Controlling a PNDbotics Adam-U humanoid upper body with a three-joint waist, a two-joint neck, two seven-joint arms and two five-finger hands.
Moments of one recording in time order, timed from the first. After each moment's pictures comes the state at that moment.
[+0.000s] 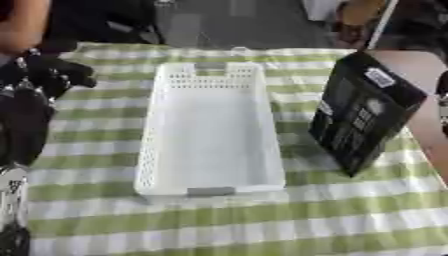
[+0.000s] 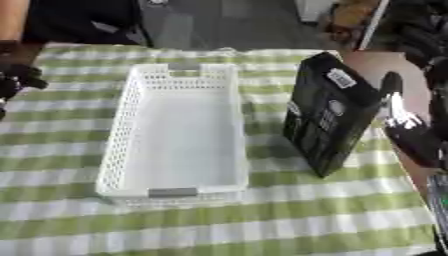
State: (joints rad) left arm -0.11 0.27 0.15 -1.98 0.31 -0.20 -0.34; right arm -0.13 -0.36 -0.07 -1.98 0.35 -0.23 -0.02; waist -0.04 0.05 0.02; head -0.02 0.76
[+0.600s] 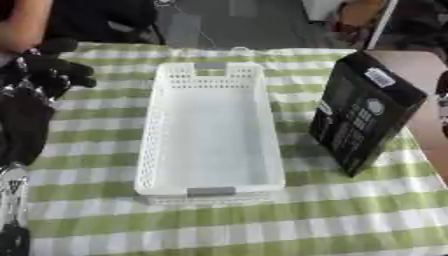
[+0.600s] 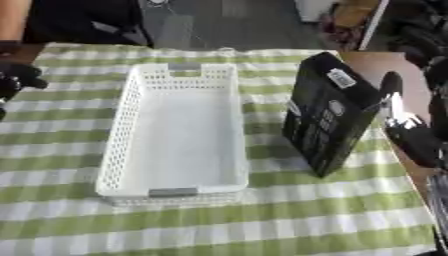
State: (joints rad) left arm -0.11 0.27 0.15 -1.98 0.31 -0.20 -0.34; right arm -0.13 -0.36 -0.07 -1.98 0.35 -0.23 -0.01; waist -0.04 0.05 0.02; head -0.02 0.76
